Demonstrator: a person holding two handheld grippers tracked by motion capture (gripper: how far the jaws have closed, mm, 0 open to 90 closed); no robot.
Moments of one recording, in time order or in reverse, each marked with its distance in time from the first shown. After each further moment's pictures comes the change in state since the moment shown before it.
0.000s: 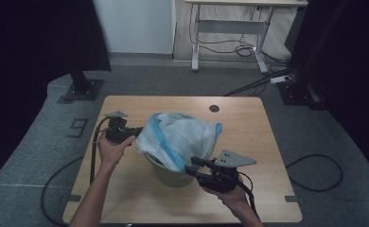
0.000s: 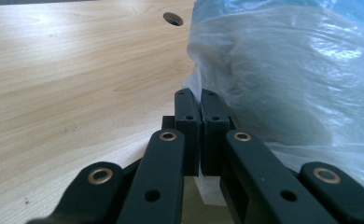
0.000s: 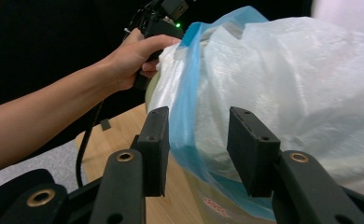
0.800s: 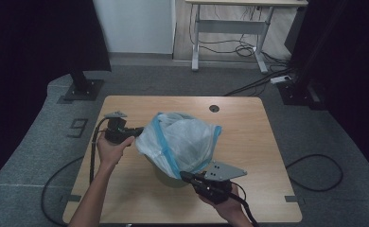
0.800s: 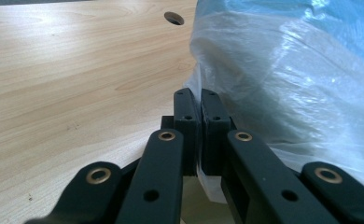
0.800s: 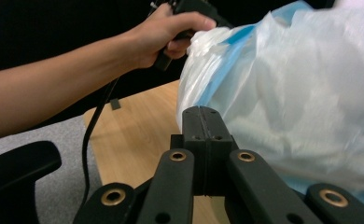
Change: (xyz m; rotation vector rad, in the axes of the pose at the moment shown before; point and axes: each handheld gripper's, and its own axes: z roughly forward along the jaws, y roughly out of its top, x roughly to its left) left arm 0.000 -0.001 -0.003 0.001 0.006 0.000; right arm 0.025 -0.013 0.006 0.039 0.034 -0.115
